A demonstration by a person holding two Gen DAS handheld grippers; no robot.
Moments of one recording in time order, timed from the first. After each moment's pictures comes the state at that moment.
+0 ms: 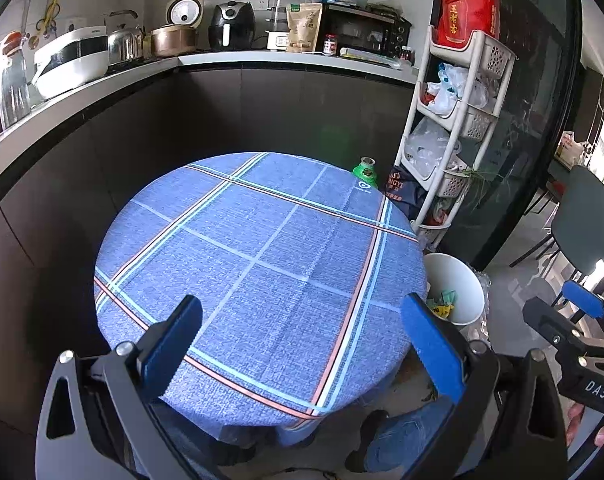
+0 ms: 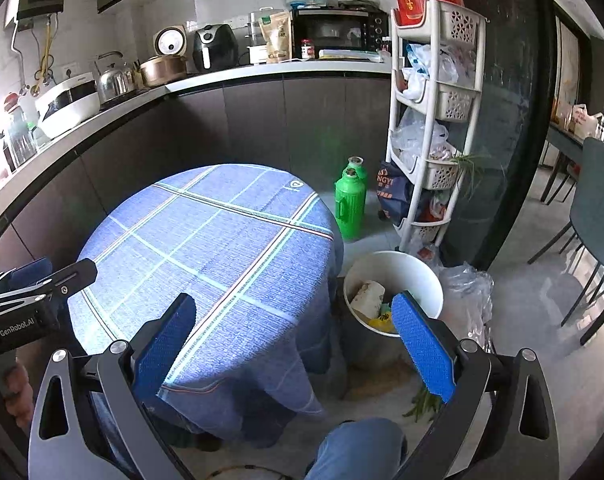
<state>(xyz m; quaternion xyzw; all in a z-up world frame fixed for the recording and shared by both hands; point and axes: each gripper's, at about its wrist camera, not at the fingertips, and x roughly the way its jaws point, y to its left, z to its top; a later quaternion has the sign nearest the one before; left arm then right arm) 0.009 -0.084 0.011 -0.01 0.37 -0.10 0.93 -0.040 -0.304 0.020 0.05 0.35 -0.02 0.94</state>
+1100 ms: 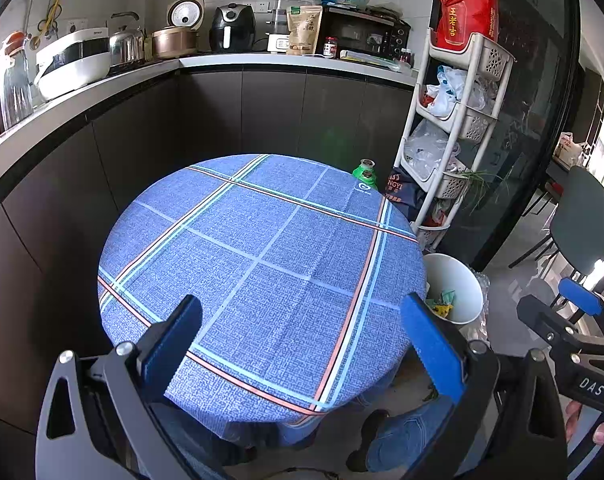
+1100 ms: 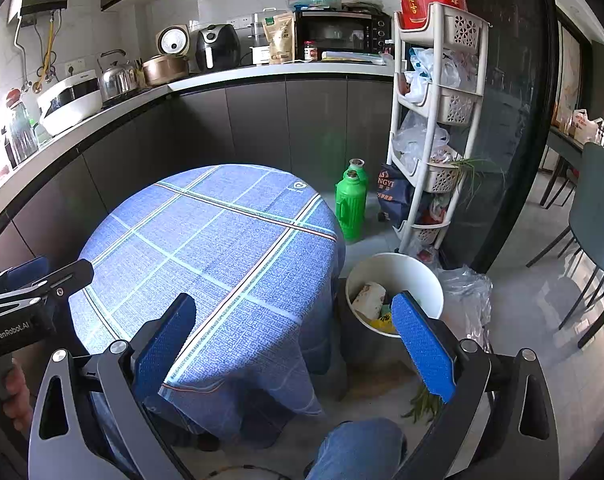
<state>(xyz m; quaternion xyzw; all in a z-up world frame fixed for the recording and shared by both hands) 0.005 -0.078 0.013 -0.01 0.36 -0.10 0.93 -0.042 -0.296 0.023 0.05 0.35 -0.02 0.94</state>
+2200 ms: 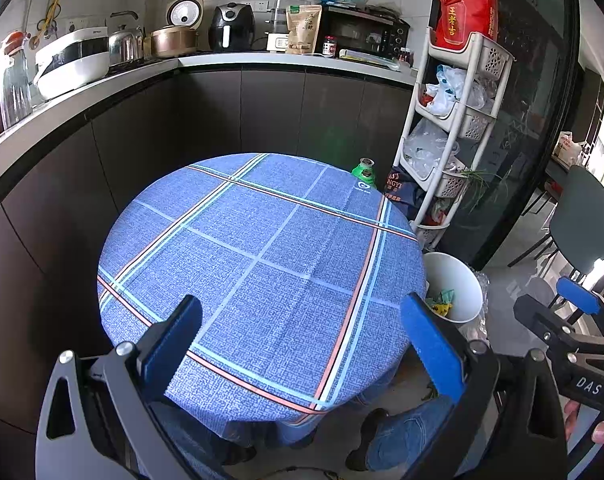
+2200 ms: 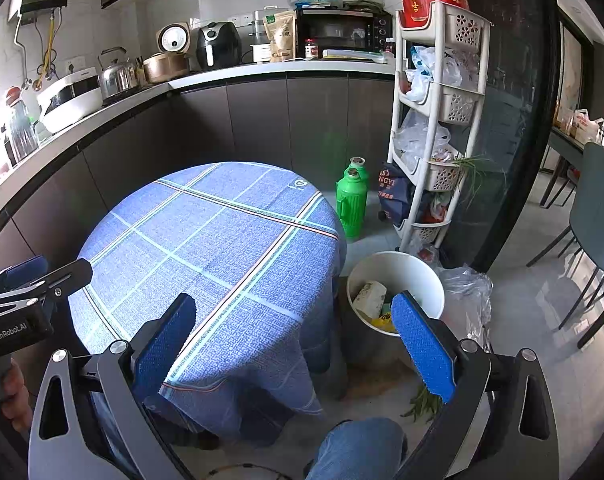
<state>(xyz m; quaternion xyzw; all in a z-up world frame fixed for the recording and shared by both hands) 0.004 -0.079 0.011 -0.01 0.36 -0.10 0.93 -0.042 -0.296 0.022 0.05 0.35 -0.02 0.94</state>
